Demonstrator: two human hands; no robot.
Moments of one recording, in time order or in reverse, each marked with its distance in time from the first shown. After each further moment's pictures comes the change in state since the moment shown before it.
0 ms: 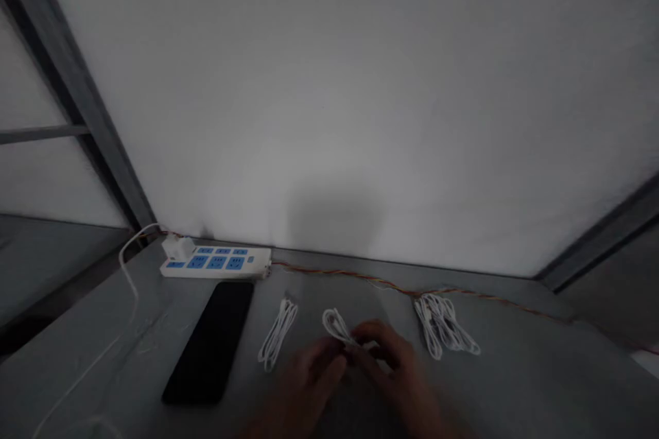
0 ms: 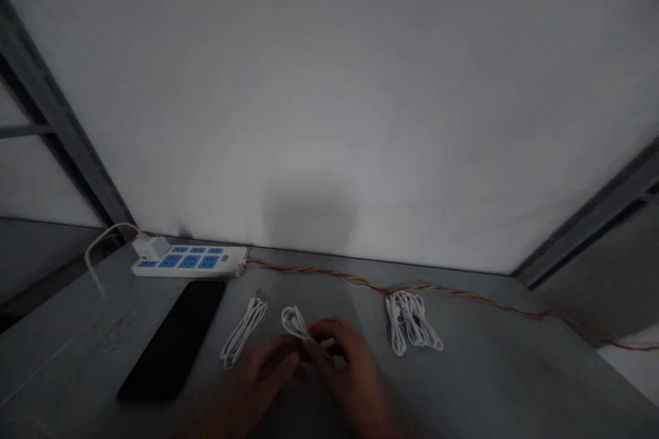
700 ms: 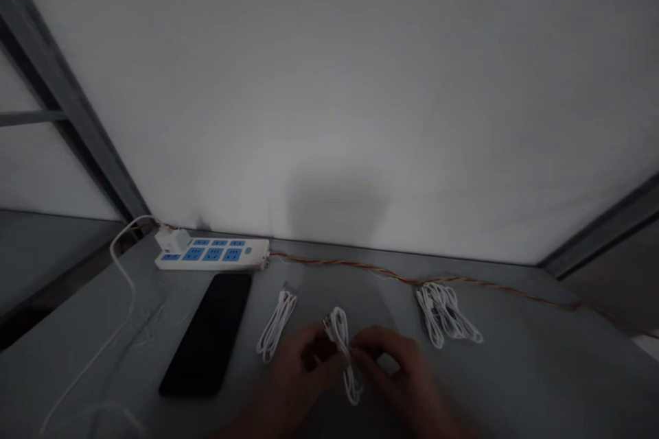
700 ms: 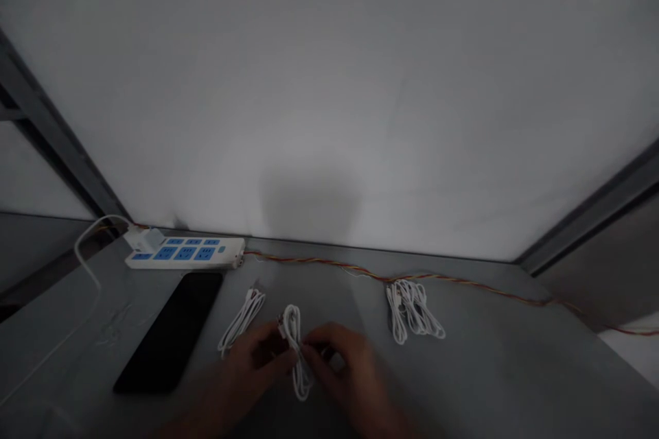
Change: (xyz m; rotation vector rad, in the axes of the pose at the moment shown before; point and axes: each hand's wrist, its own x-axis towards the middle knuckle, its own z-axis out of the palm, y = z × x) left_hand 0.001 -0.001 -0.005 0.016 0.127 -0.118; right_hand -0.005 -0.004 -0.005 -0.142 -0.134 -0.072
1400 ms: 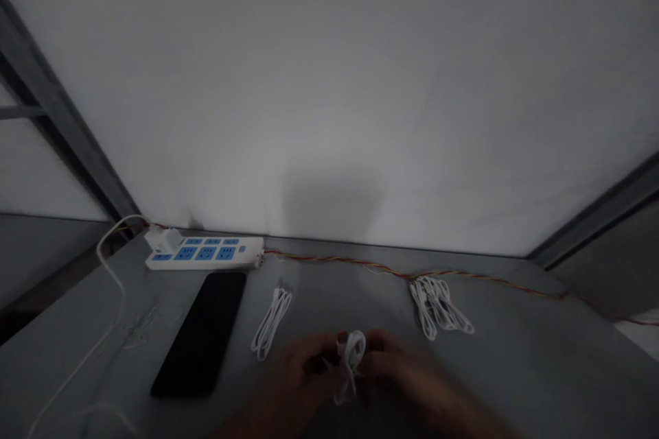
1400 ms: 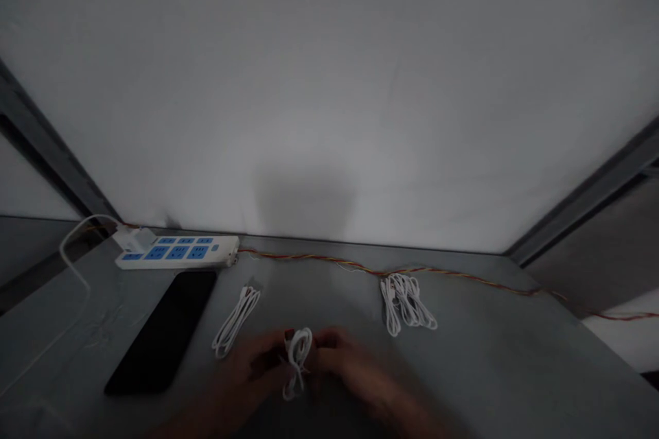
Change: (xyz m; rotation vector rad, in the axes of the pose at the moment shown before) left_hand -0.006 0.008 -0.003 0.057 -0.216 0.055; right_hand -0.001 0.000 -0.008 0.684 -0.181 0.650
